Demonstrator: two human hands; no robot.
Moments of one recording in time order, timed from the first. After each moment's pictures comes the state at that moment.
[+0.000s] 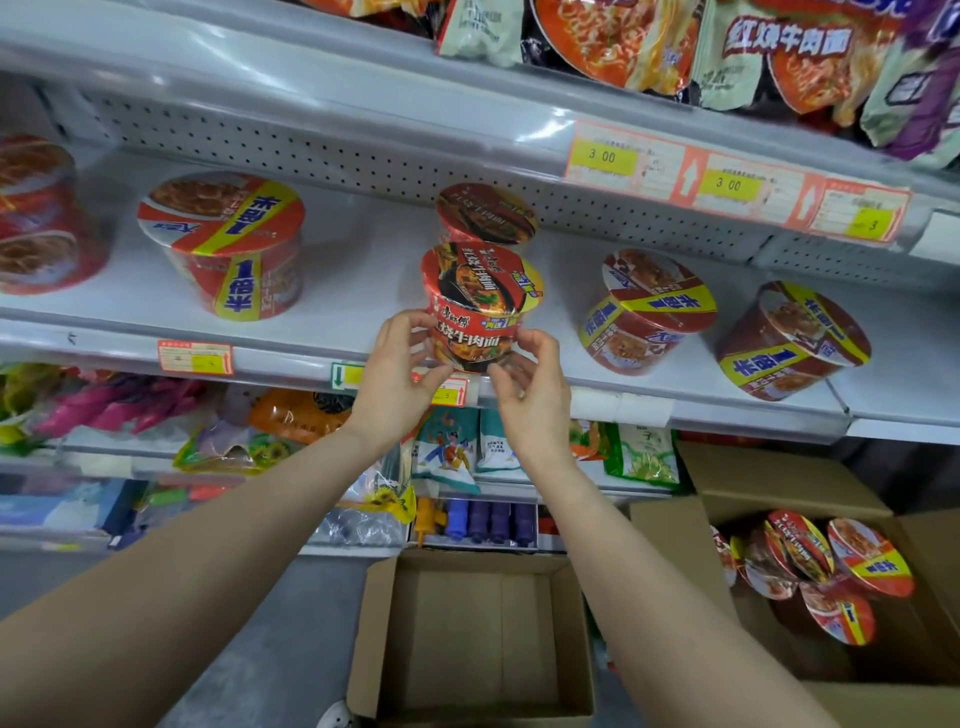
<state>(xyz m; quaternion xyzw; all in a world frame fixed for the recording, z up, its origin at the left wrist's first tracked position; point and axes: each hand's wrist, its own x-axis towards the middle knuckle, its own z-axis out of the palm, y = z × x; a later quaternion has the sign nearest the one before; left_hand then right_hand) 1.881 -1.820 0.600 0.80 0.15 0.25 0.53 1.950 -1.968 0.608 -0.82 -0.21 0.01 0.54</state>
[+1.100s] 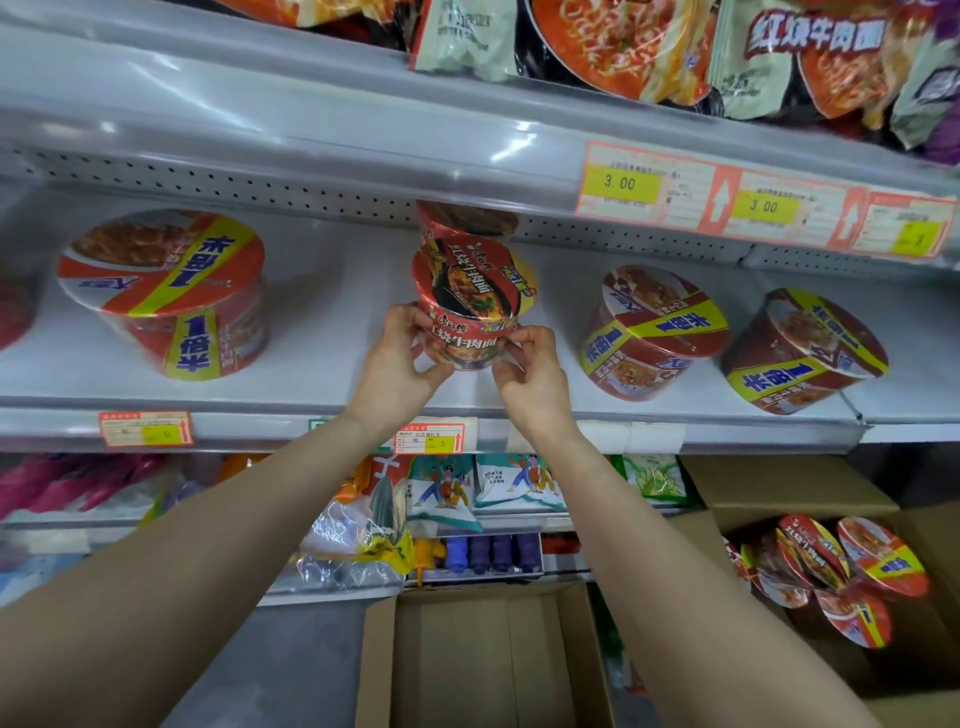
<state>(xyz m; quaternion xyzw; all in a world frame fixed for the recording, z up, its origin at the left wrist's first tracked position) 1.956 -1.780 0.593 0.79 0.11 0.22 0.56 2.025 -1.929 0.600 -0.83 -0.15 0.05 0.54</state>
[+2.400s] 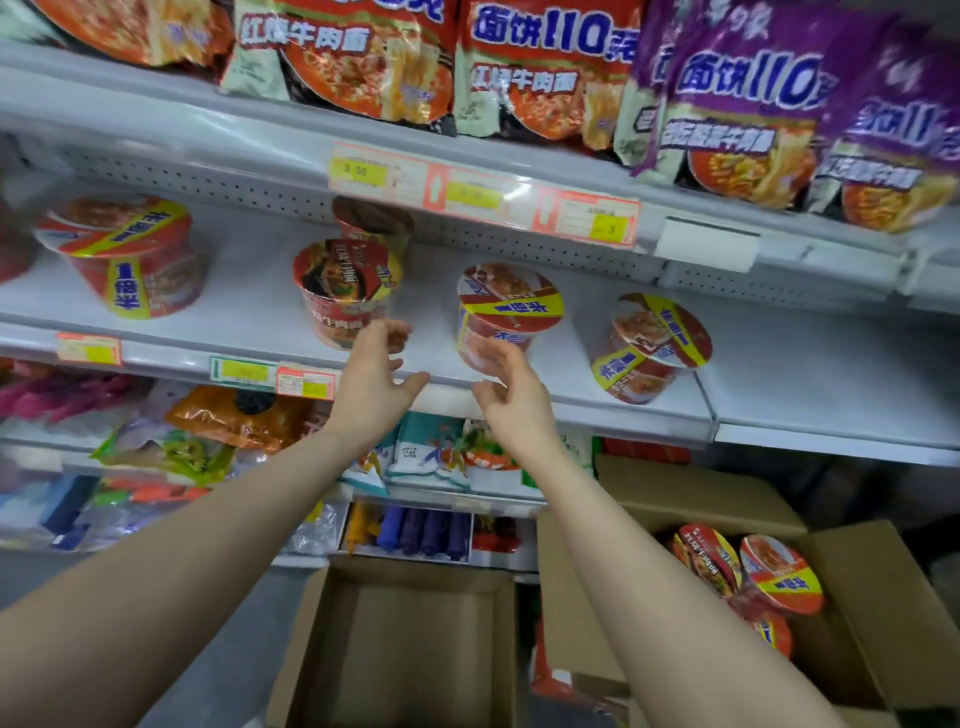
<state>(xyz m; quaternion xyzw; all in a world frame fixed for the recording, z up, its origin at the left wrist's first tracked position) 1.929 -1.971 0.647 0.82 0.19 0.29 0.46 2.011 -2.127 0.661 -0.81 -0.27 0.12 0.51</state>
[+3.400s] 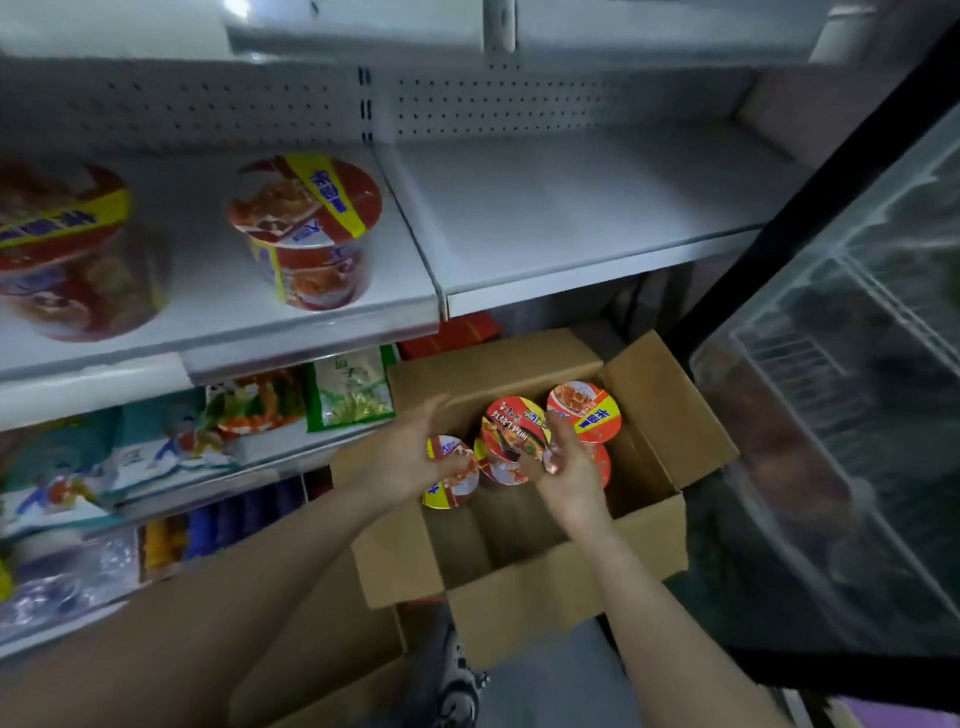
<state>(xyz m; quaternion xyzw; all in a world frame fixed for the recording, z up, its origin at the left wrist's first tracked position) 2.063 -2.312 0.537 0.88 0.00 -0.11 0.46 2.063 -2.522 0.549 -0.88 0.08 0.10 0.45</state>
